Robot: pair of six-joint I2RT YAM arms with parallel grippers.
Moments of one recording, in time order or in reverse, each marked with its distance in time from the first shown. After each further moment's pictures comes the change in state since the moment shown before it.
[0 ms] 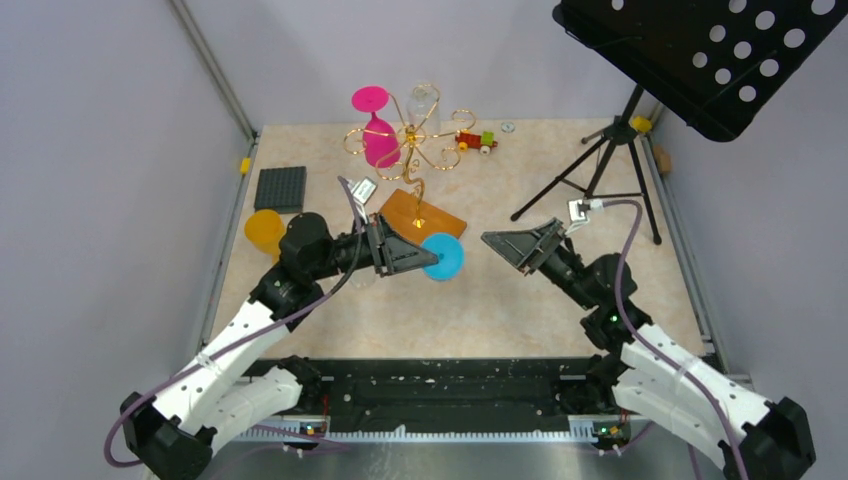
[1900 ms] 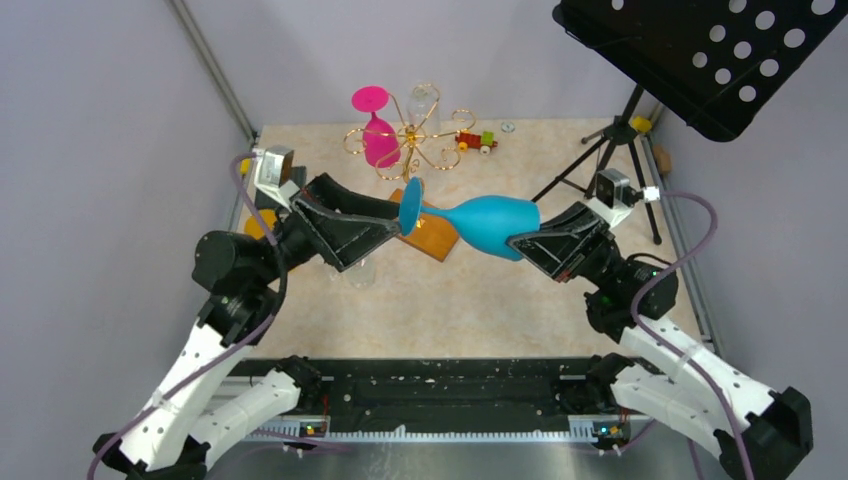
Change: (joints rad) left arm -0.003 -0.101 0.225 0.341 -0.069 -0.085; right arm -0.001 0.076 0.128 0.727 -0.302 0.142
